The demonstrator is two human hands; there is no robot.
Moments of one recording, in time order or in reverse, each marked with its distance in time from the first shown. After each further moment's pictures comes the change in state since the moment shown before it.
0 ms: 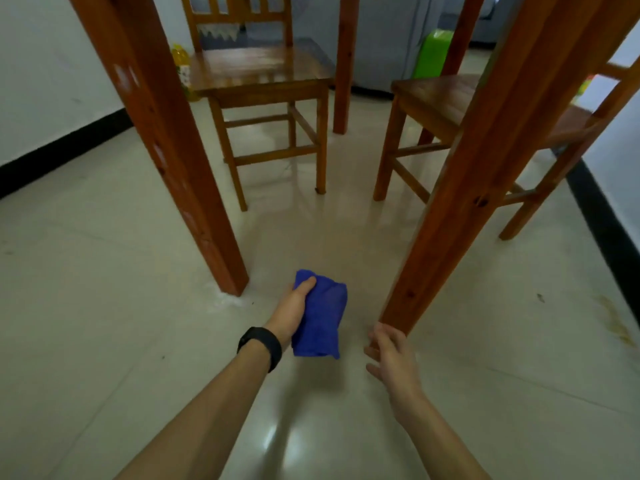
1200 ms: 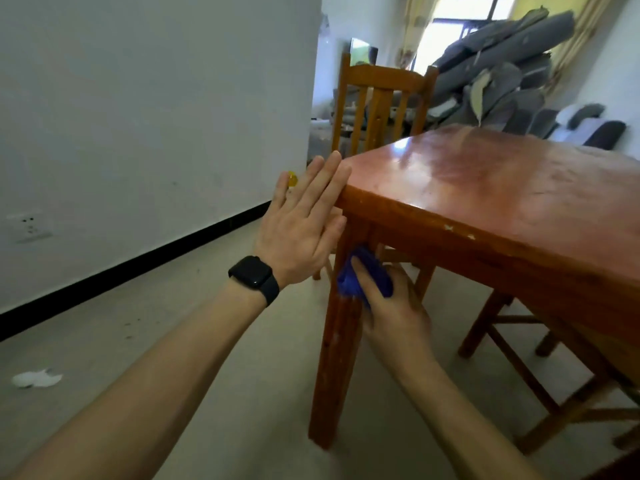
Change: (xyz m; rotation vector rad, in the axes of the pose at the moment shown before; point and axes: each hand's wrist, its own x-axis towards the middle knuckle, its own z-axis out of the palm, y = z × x) left_hand -0.101 0.399 -0.250 1.288 0.799 1.548; right_hand -0.042 -0.324 0.307 -1.232 0.192 -1.365
